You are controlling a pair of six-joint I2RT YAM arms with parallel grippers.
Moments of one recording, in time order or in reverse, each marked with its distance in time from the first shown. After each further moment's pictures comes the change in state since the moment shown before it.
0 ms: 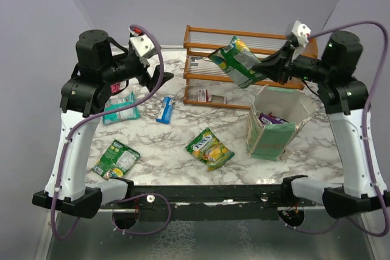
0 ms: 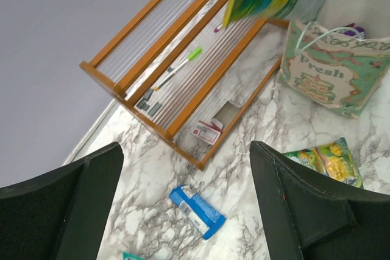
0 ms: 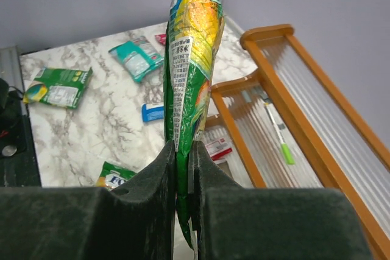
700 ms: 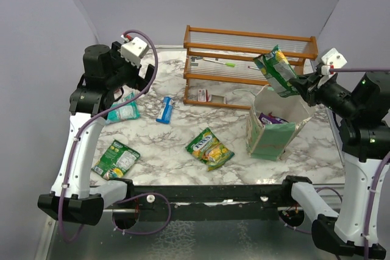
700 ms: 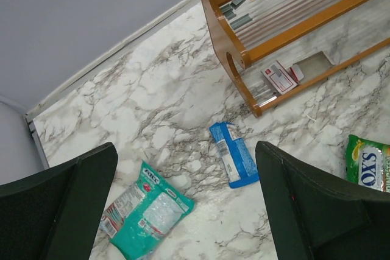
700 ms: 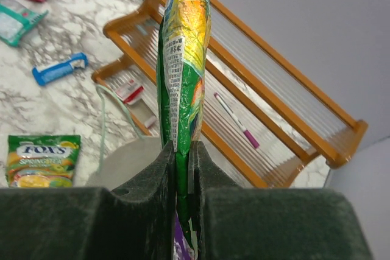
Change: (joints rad) left arm 0.115 -0.080 -0.322 0.140 -0.359 -0.073; right arm -0.290 -0.338 -0.128 -0.166 0.223 -0.139
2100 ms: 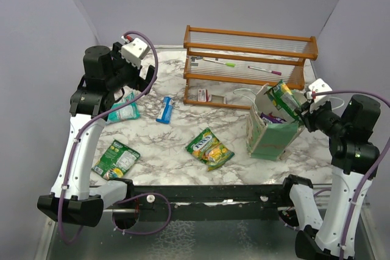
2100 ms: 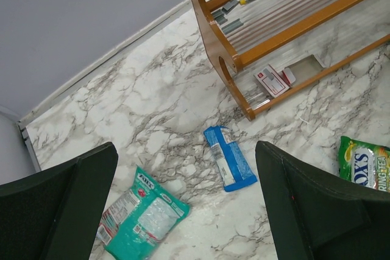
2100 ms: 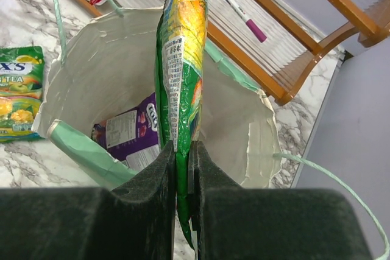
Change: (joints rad) left arm 0.006 -0.017 -0.022 0.023 0.014 -0.013; right arm -0.193 -0.182 -0.291 -0.216 0.080 -0.240
